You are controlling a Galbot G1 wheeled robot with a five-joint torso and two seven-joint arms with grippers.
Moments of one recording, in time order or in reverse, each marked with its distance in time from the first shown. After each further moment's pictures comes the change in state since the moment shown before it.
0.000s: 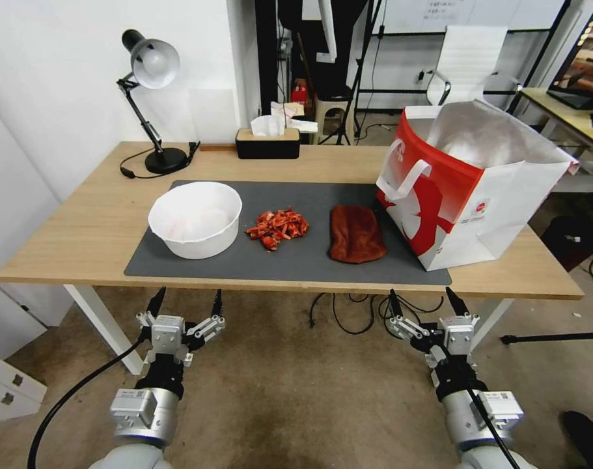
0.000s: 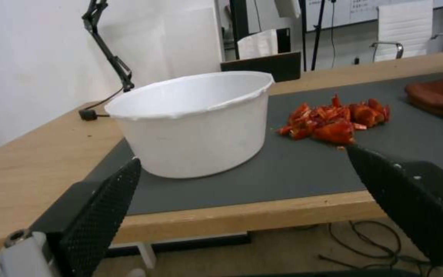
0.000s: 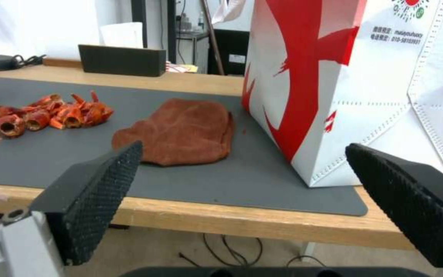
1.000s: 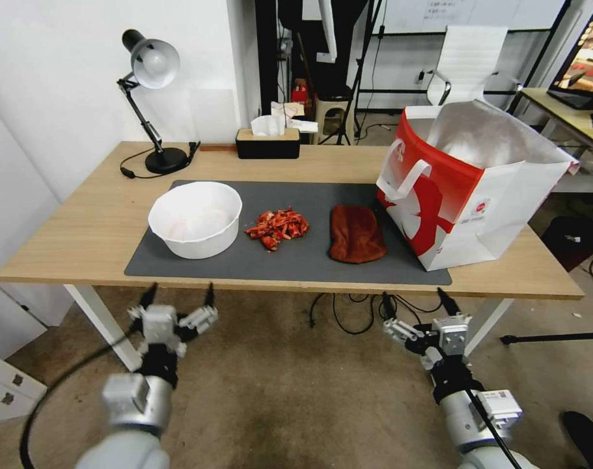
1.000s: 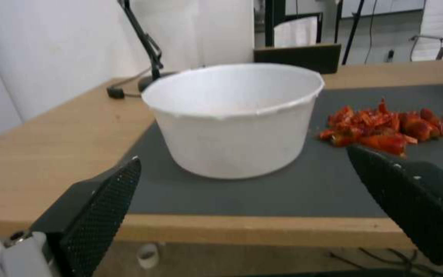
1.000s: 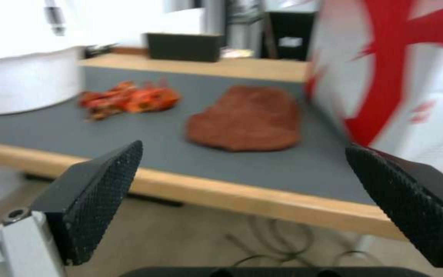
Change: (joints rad) left arm -0.091 0.105 0.008 -0.044 -0.166 0.197 -0.182; right arm -0.017 -0.007 0.012 0.045 0.052 -0.095 -0.202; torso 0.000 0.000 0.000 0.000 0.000
